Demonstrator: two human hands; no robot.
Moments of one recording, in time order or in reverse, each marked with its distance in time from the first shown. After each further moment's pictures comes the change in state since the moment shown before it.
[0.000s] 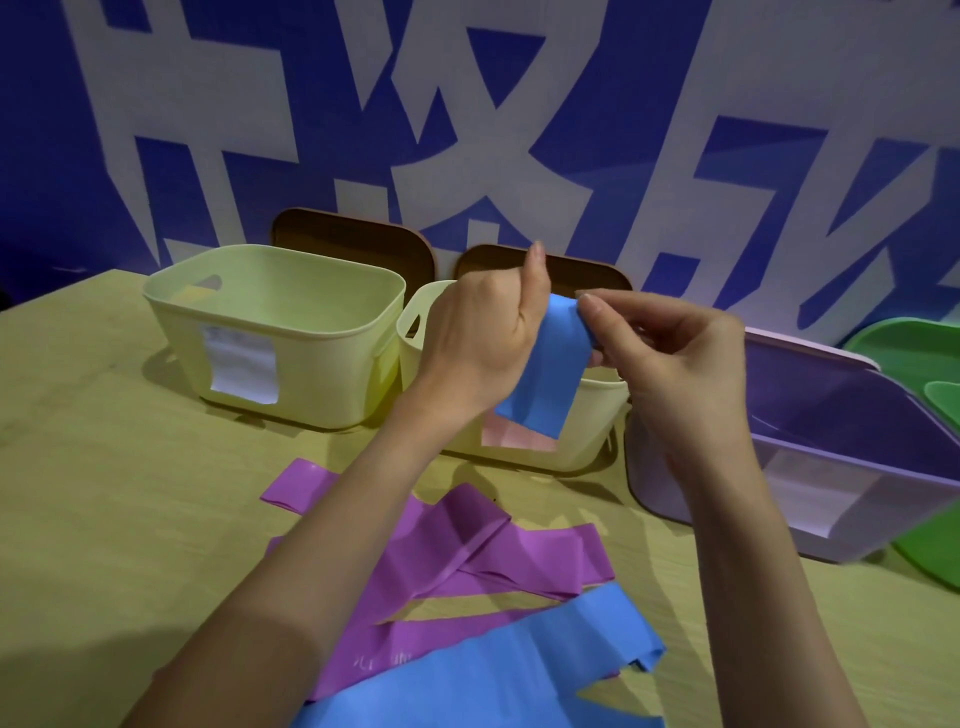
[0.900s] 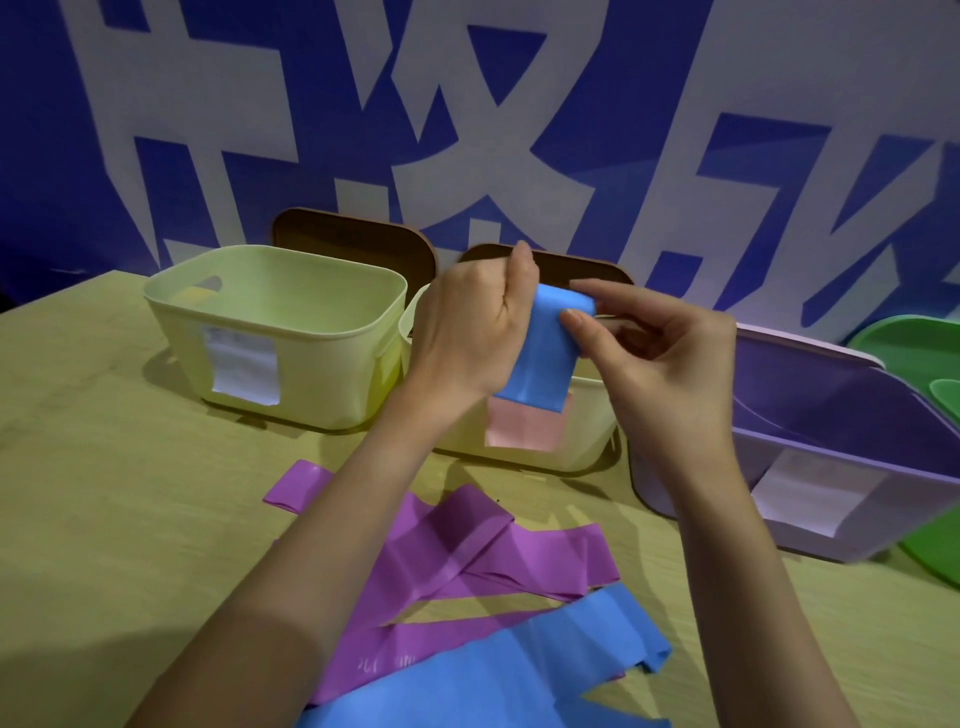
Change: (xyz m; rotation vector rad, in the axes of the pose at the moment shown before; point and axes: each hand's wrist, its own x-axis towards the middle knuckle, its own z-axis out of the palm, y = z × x) left_hand 0.002 -0.007 -0.005 0.009 0.071 -0.022; right_hand -0.002 0.007 0.011 -0.097 0.031 -0.090
